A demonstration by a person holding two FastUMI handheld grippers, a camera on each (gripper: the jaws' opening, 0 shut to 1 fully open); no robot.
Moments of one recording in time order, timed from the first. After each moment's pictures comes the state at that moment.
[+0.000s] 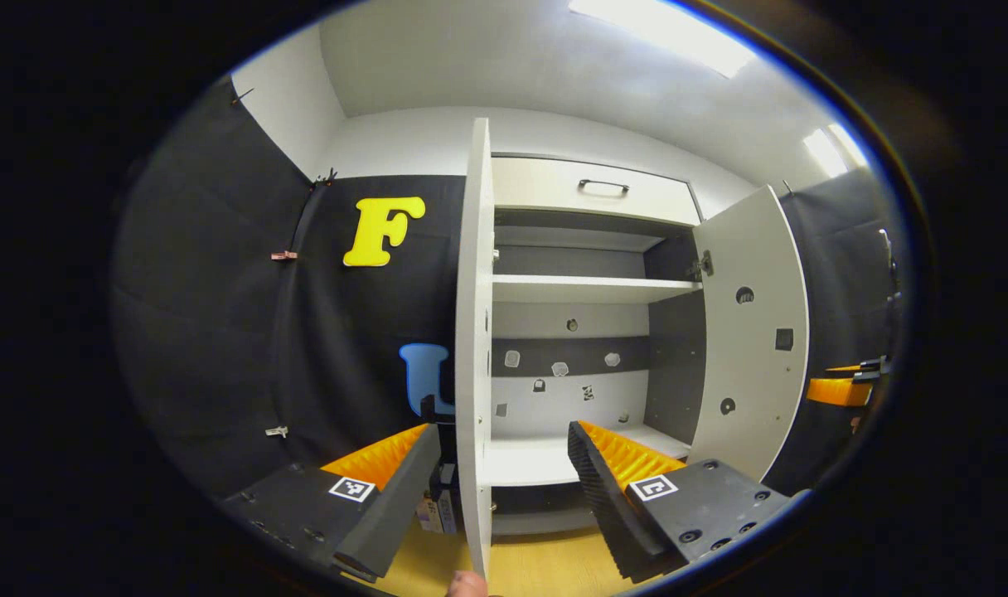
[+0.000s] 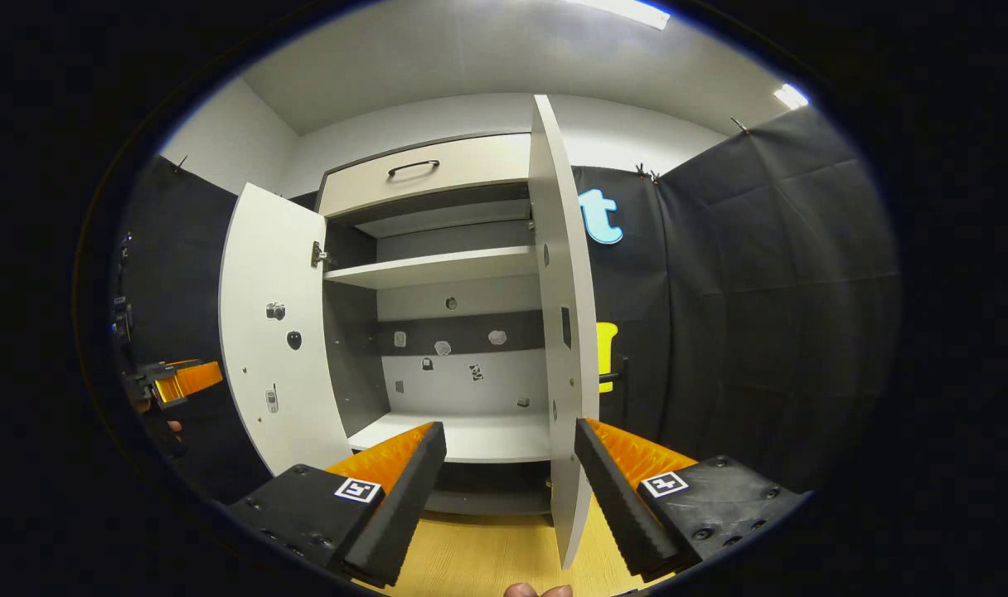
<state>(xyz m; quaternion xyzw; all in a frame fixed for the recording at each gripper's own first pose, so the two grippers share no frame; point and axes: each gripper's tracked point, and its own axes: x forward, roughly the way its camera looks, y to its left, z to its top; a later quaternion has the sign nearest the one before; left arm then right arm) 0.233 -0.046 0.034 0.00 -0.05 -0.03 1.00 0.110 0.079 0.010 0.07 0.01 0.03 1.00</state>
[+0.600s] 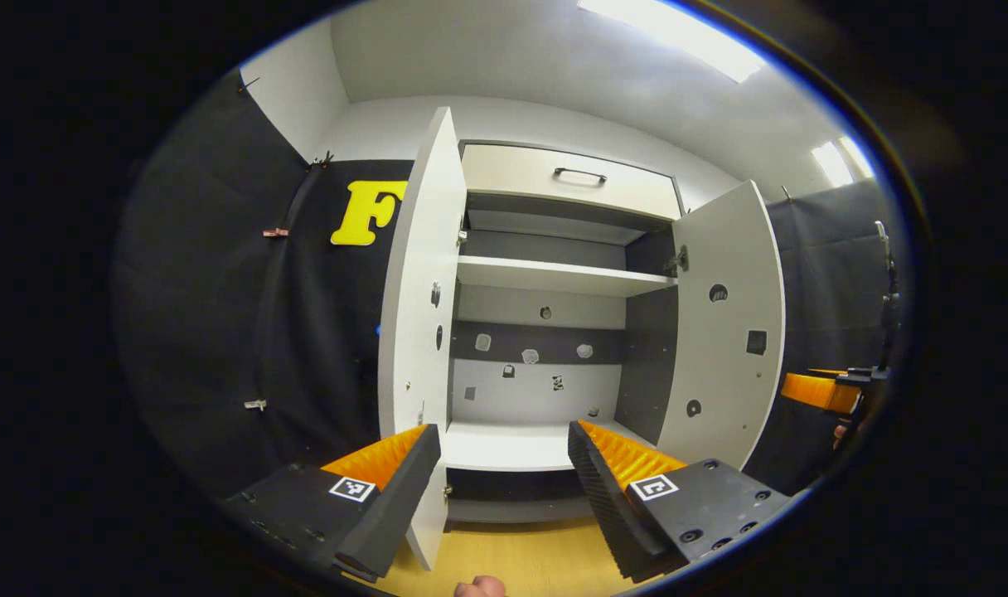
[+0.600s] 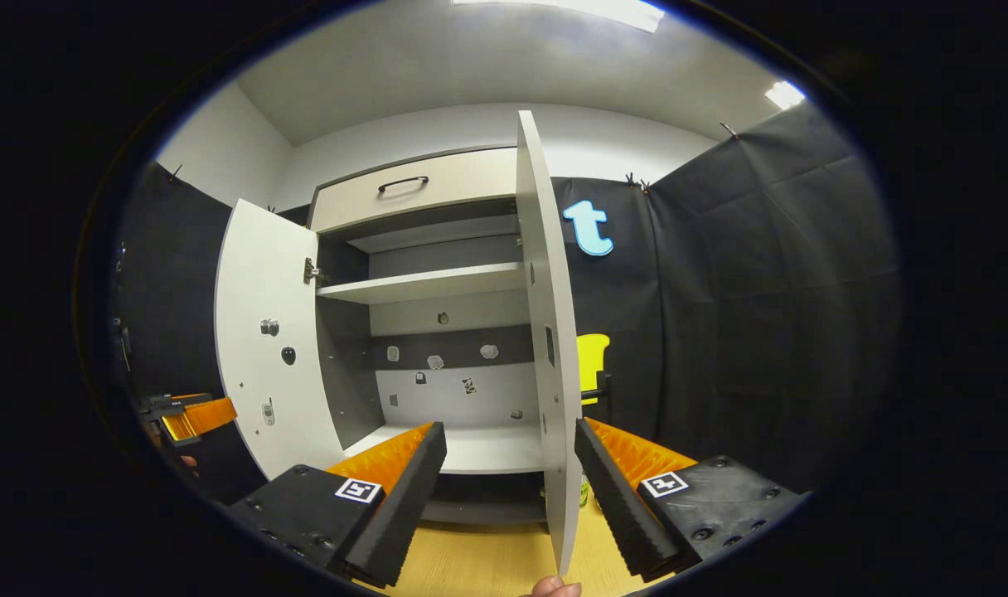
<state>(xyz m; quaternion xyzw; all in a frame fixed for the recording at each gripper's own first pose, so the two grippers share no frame) 0.214 -0.111 0.017 -0.05 -0.03 -0.05 1.00 0.108 0.064 0.024 0.07 -0.02 0.02 1.00</state>
